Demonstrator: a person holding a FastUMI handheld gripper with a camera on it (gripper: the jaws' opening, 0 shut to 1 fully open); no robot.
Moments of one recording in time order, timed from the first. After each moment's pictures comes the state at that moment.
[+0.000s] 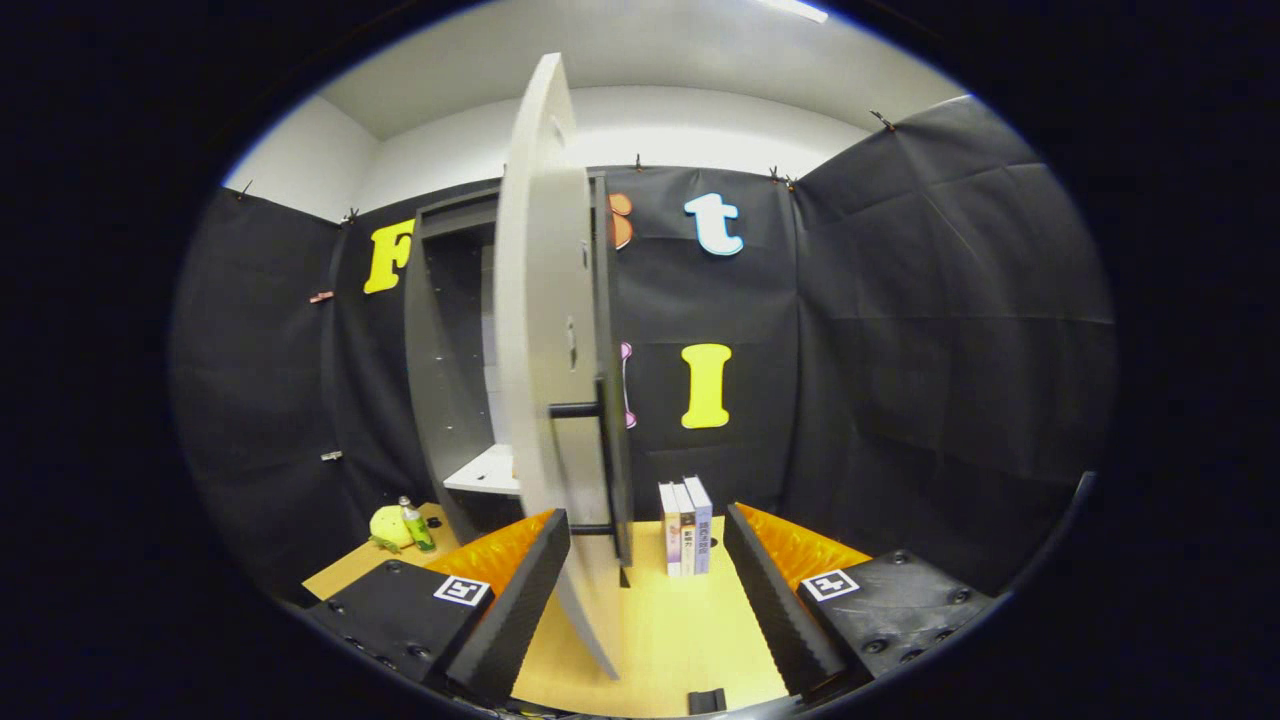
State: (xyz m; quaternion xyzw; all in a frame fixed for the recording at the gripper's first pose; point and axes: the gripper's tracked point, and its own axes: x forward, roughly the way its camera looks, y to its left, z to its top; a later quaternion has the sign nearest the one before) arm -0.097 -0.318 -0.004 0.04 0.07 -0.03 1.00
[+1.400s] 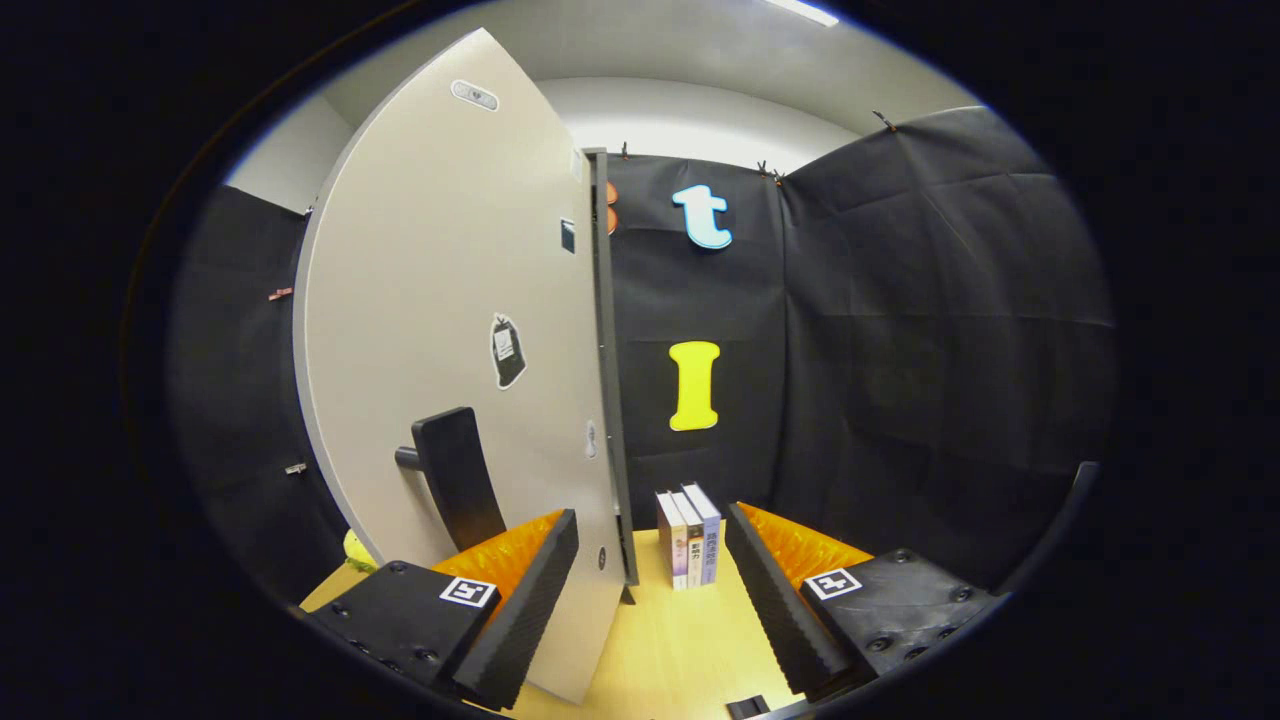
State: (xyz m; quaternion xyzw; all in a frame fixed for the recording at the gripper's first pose) arm -0.027 -0.230 -0.013 0.04 0.08 -0.08 0.99
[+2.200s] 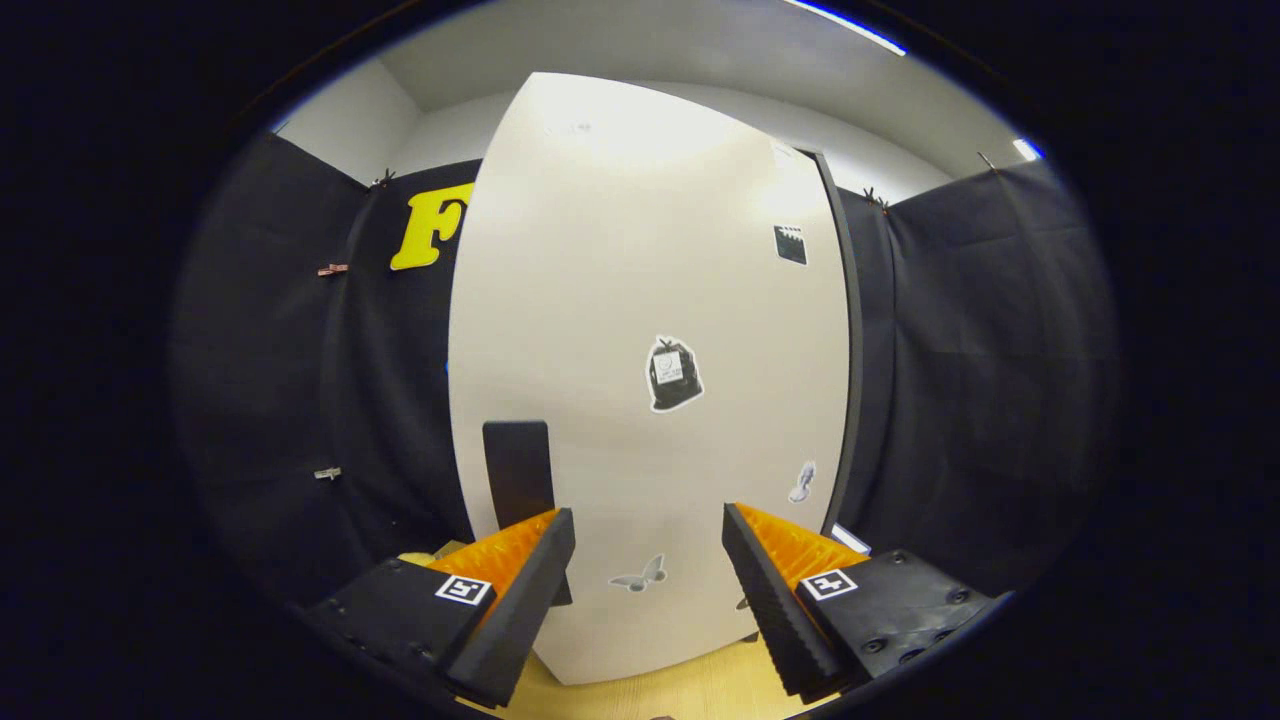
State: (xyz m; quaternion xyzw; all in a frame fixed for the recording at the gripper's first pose) arm 0.107 -0.004 0.001 0.00 0.03 -0.03 1.00
